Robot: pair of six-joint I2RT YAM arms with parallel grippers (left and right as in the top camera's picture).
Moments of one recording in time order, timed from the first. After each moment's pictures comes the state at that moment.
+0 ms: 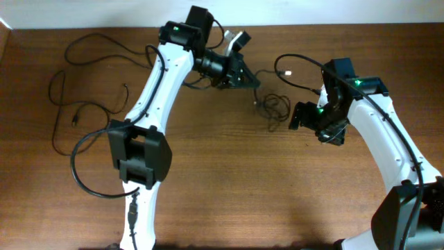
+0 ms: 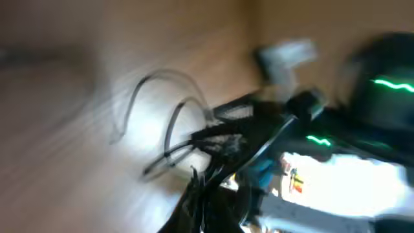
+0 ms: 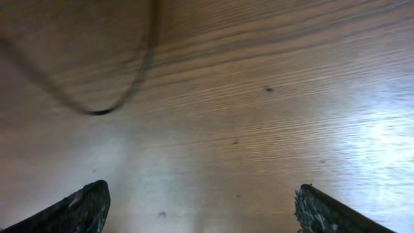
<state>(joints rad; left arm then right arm) -0.31 2.29 2.28 -1.35 1.03 -0.10 0.11 1.69 1.37 -1.14 -0.25 0.43</state>
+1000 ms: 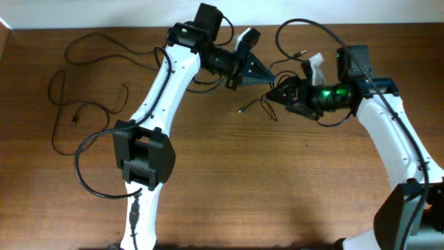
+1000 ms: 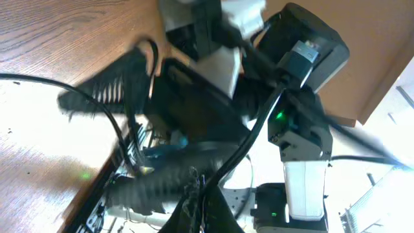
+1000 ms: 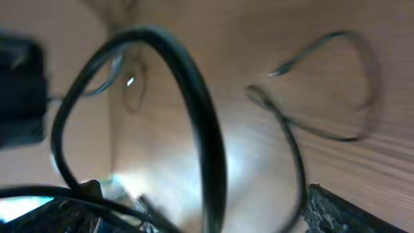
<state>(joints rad) -0.35 2.29 2.28 -1.21 1.39 -0.39 0.03 1.69 1.37 -0.81 -0.84 0.31</state>
